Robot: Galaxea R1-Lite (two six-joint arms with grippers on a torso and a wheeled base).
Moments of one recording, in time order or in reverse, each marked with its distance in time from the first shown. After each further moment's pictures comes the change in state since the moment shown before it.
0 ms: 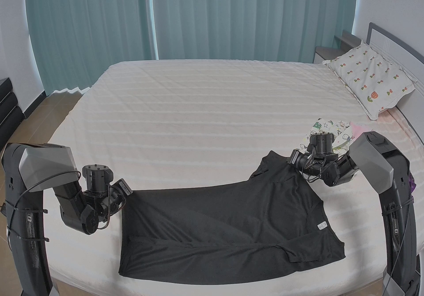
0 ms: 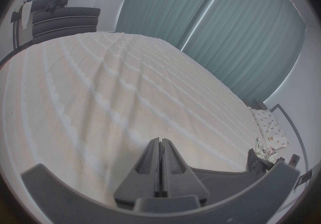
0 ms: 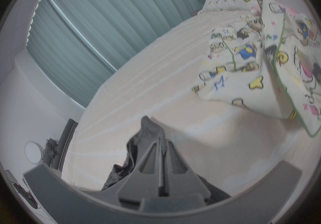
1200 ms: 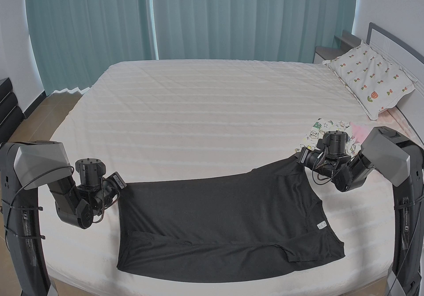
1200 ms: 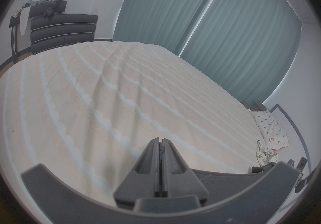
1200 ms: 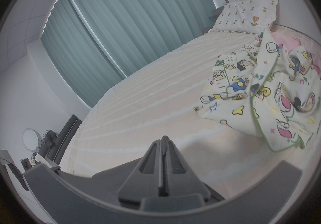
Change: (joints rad) left arm 0.050 -0.019 -0.032 0.000 -0.018 0.060; right arm -0.025 -0.150 0.282 -0.248 0.004 -0.101
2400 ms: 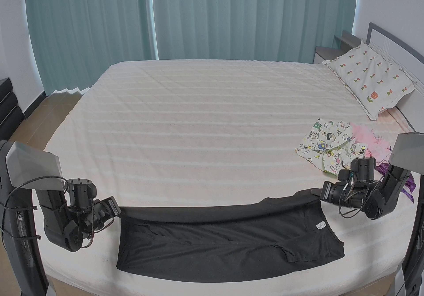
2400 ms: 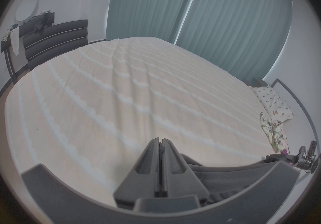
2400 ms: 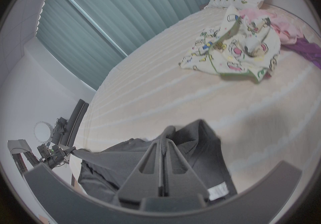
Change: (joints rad) left arm 0.000 -0.057 0.325 -0.169 -0.029 0.154; right arm -0.072 -0.258 0.638 -0.150 0.196 -0.052
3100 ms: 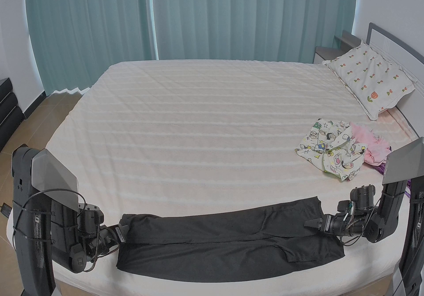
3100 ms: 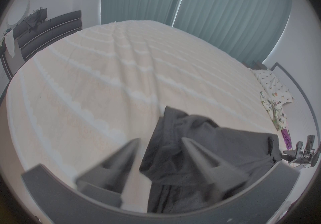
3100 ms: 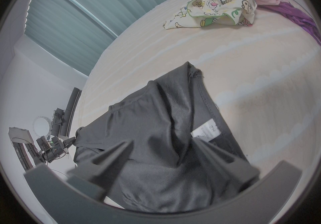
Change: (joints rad) left arm -0.071 0.144 0.214 -0.217 -0.012 0.001; right arm -0.003 0.104 0.258 -0.157 0.036 -0.040
